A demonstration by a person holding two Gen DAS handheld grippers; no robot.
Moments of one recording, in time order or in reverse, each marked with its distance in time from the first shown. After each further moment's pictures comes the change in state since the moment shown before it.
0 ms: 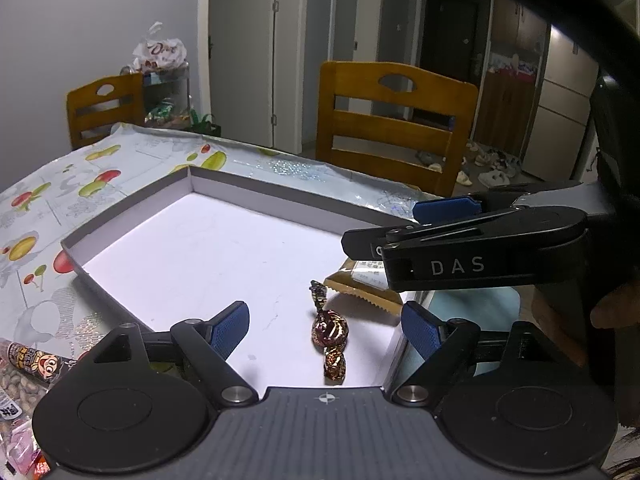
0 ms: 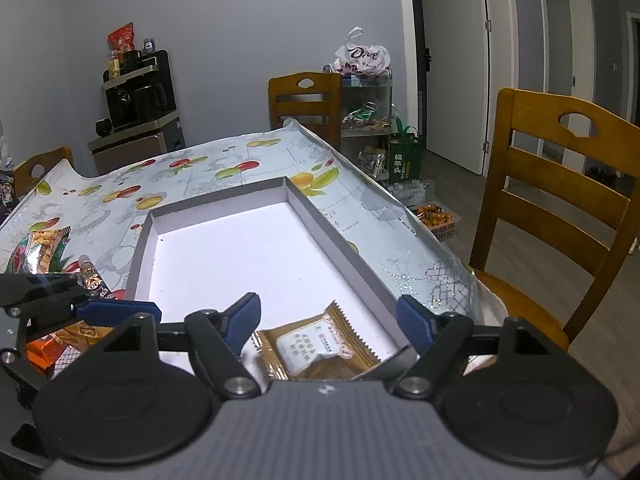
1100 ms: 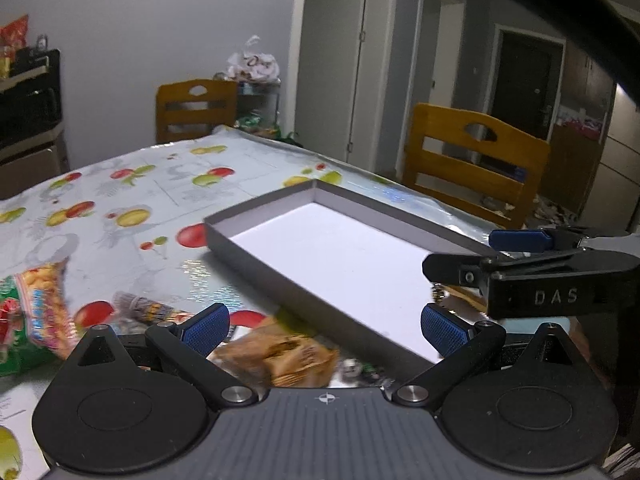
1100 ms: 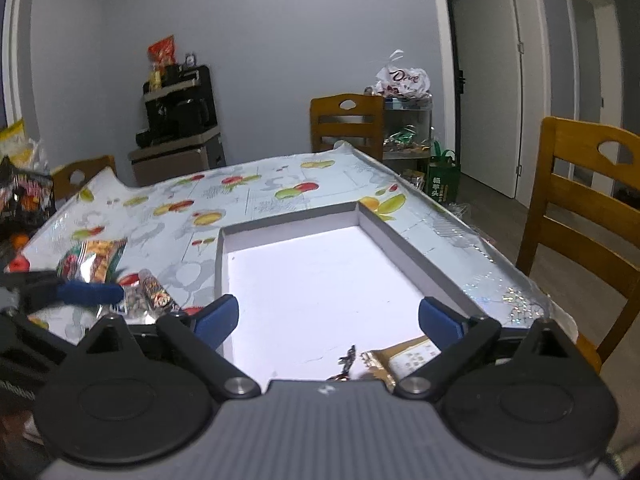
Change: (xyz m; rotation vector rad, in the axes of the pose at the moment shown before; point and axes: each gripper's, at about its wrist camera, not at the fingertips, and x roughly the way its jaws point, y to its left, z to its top) left arm -0.077 0.064 -0.026 -0.159 -0.095 0.182; right arm -0.018 0.064 0.005 -0.049 -0.058 0.100
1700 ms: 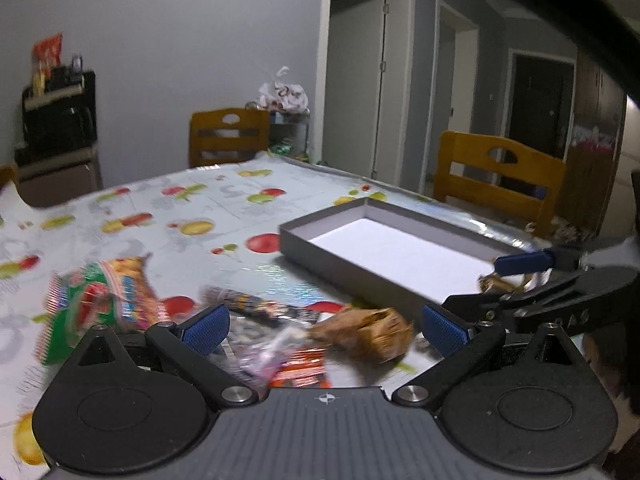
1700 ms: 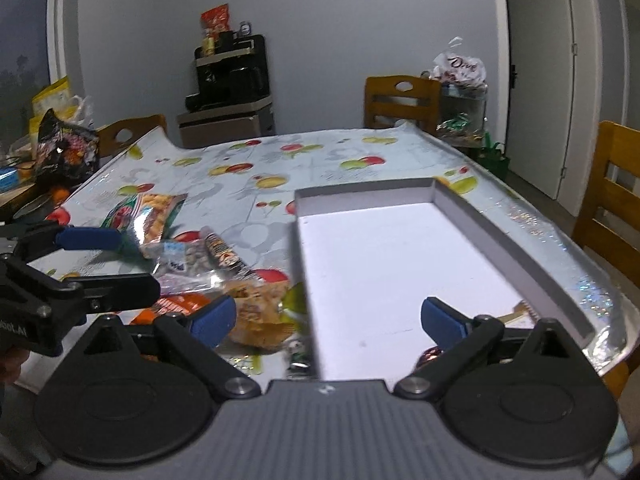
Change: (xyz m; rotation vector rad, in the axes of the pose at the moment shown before) left arm -0.050 0.048 -0.033 0.012 -0.102 0.076; right arm 0.010 0.054 -0.016 -0.092 0.067 0.121
